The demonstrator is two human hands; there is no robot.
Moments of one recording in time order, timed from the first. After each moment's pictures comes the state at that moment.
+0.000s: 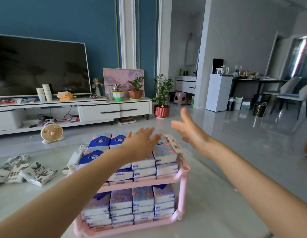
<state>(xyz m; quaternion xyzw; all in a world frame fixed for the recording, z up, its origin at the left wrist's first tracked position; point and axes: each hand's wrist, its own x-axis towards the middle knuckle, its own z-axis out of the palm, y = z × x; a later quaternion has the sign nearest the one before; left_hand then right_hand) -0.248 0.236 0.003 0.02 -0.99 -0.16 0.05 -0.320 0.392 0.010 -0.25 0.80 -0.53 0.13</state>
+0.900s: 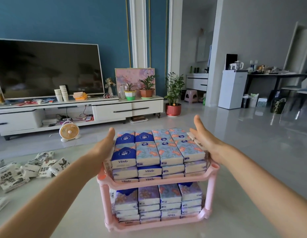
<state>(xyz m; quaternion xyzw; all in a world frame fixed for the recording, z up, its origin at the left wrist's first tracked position) -0.195 0.114 -0.023 0.27 -0.74 -0.61 0.12 -0.296 0.356 0.002 -0.15 0.82 -0.52 0.19</state>
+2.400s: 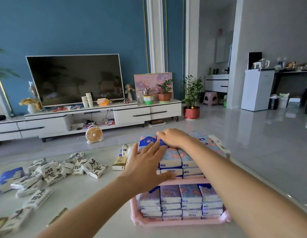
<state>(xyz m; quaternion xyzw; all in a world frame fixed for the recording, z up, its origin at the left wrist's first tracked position) -0.163 0.166 -0.031 0.04 -0.99 0.08 0.11 -0.317 0.226 -0.006 -0.35 0.92 -0.18 0.02</state>
